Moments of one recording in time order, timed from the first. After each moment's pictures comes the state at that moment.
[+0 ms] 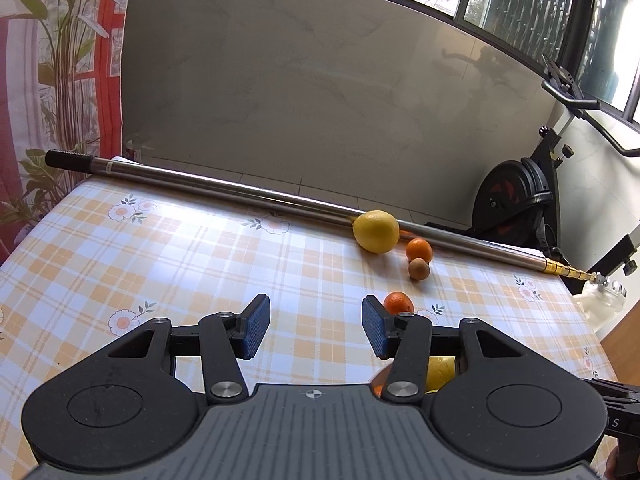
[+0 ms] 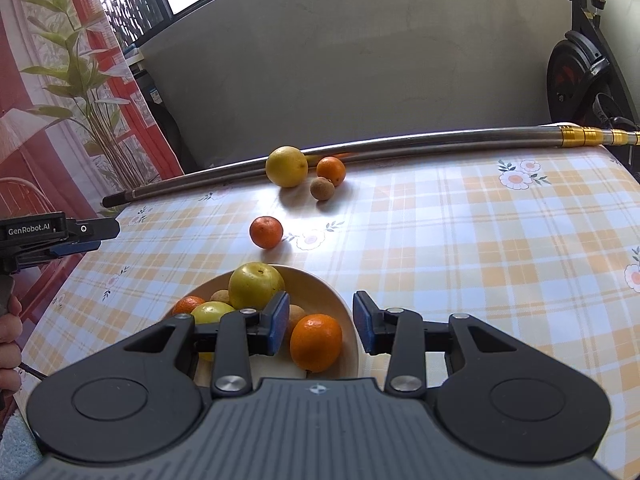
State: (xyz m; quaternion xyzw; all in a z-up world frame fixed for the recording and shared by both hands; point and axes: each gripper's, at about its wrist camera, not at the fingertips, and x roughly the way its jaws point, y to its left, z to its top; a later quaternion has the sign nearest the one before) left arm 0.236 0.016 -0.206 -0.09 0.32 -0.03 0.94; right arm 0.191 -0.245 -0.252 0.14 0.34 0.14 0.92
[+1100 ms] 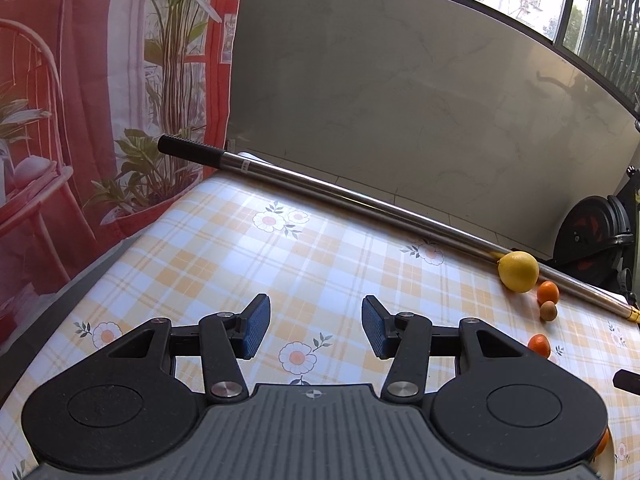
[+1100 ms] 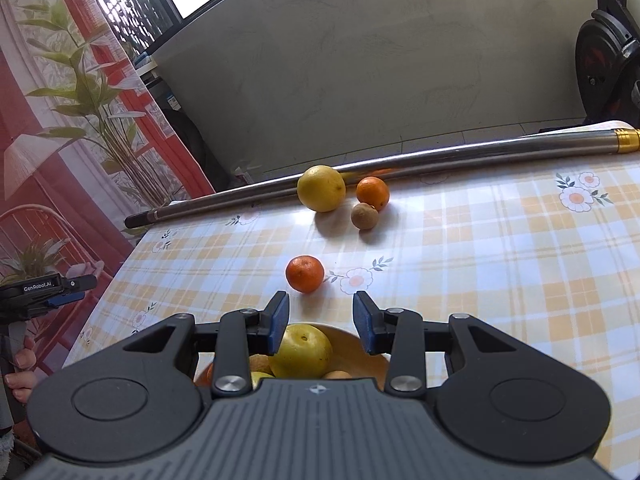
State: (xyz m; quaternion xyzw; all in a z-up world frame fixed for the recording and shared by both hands) left arm 0.251 0.131 -0.202 -0.12 0.34 0.09 0.93; right arm 0.262 -0.215 -0.242 0.16 0.36 0.19 0.90
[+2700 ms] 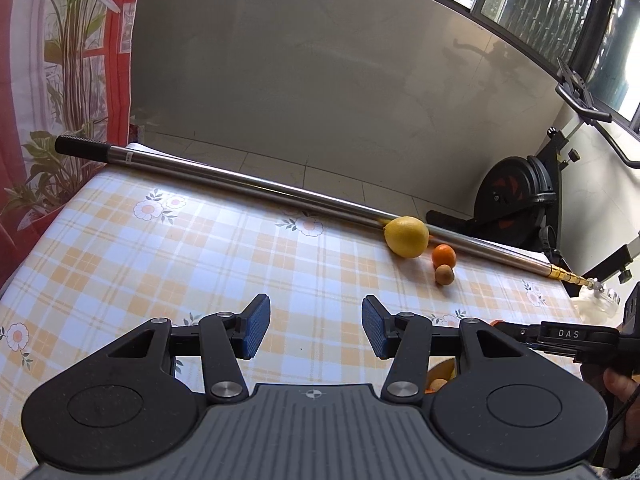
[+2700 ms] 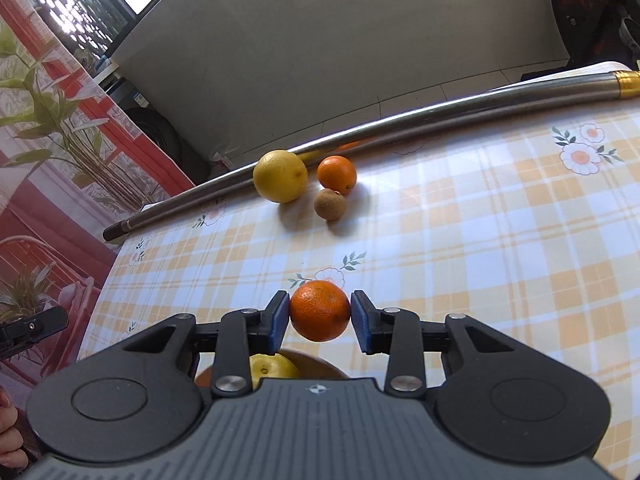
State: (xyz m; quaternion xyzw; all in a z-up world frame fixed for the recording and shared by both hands) left arm 0.262 0.068 -0.188 -0.12 0.37 -0.04 0.92; right arm 0.285 -0.256 -0.268 0.24 0.41 0.14 0.87
